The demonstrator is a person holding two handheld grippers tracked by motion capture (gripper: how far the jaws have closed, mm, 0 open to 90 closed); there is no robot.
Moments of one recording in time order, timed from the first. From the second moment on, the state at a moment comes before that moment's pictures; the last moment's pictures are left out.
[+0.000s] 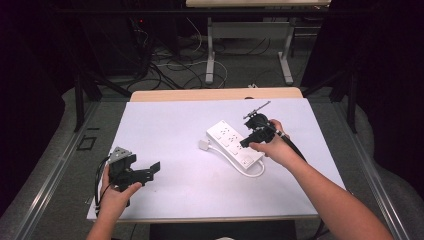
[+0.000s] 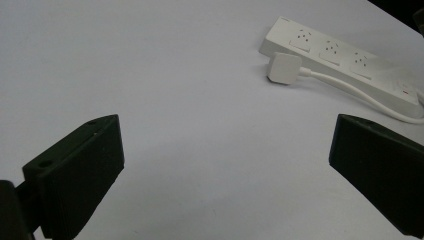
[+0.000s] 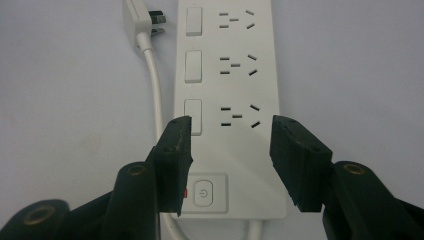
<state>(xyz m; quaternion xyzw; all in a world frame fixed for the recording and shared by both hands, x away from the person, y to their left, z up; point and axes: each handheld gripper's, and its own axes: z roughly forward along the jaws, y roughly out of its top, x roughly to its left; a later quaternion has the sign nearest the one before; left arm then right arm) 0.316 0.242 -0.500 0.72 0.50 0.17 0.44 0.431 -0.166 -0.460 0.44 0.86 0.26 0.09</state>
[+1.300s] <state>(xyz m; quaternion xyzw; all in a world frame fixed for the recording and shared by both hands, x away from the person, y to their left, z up) 0.316 0.244 -0.500 0.72 0.50 0.17 0.44 0.446 -0.141 -0.489 0.42 0.87 0.22 0.07</state>
